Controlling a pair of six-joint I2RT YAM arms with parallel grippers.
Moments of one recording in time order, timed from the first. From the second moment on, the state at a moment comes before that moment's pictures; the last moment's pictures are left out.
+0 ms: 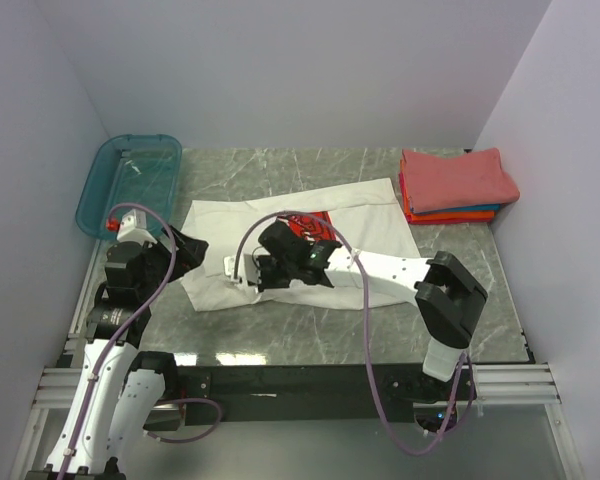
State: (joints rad) left arm -0.07 0.57 0.62 -0.42 0.13 -0.64; right arm 1.01 1.75 1.24 -0.33 -0.23 -0.74
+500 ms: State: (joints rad) left arm -0.07 0.73 0.58 -0.37 0.31 -0.68; right arm 0.83 1.81 1.41 -0.33 -0.37 -0.44
